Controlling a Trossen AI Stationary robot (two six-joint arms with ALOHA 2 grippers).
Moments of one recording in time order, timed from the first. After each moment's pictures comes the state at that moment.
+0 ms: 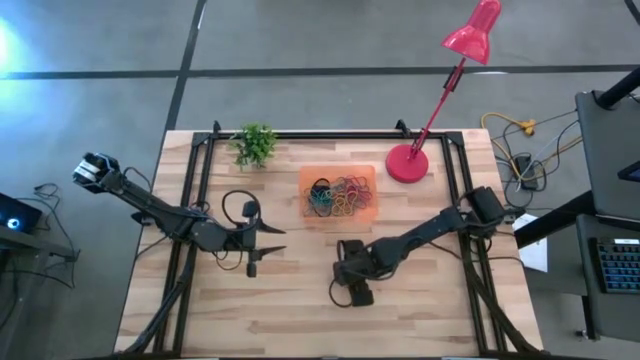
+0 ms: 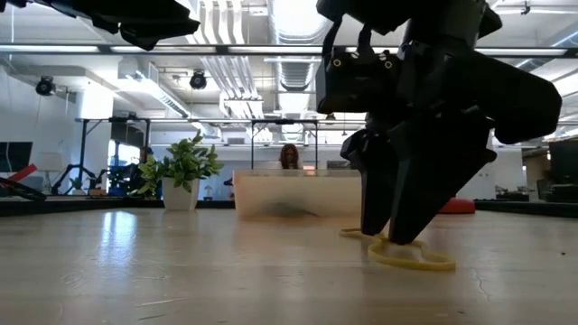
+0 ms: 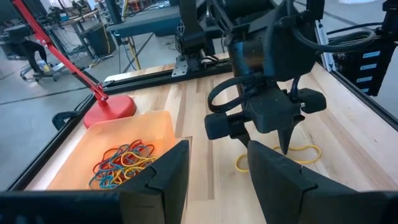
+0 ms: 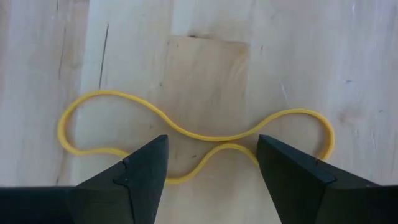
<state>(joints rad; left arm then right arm) -0.47 1.00 0.53 0.23 -0.53 0.04 0.36 2.02 1.21 -0.46 0.00 0.28</state>
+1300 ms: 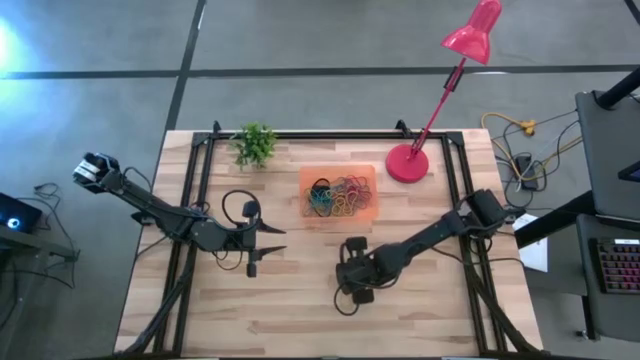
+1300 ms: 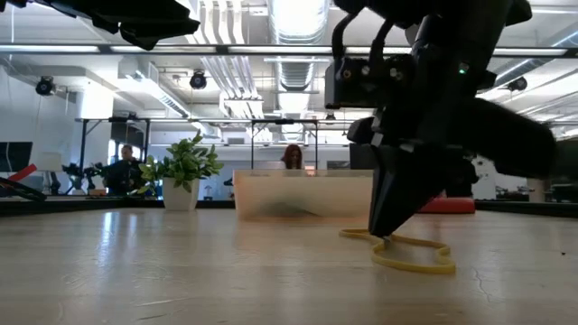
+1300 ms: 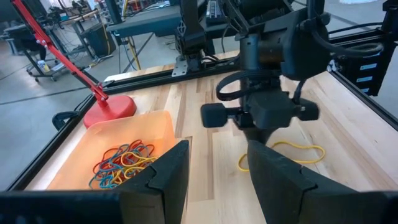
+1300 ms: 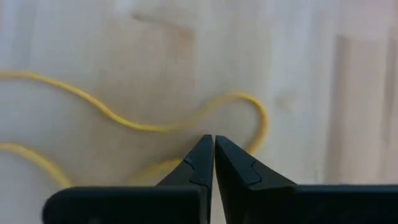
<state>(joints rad) -0.47 1.00 0.53 0.23 -0.53 0.04 0.41 2.00 1.22 -0.51 0.25 0.28</state>
